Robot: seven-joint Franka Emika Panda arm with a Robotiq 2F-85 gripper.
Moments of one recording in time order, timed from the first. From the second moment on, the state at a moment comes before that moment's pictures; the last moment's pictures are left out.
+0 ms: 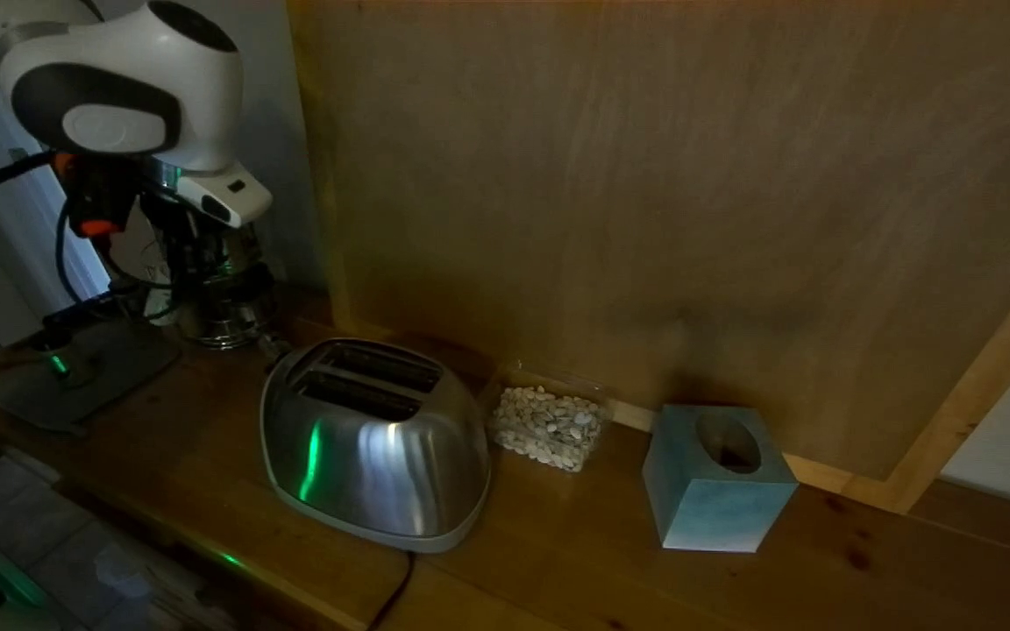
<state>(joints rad) -0.03 -0.44 -0.07 -2.52 0.45 1.92 0.23</state>
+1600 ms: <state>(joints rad) -0.09 -0.33 -0.08 -2.68 0.87 2.15 0.40</state>
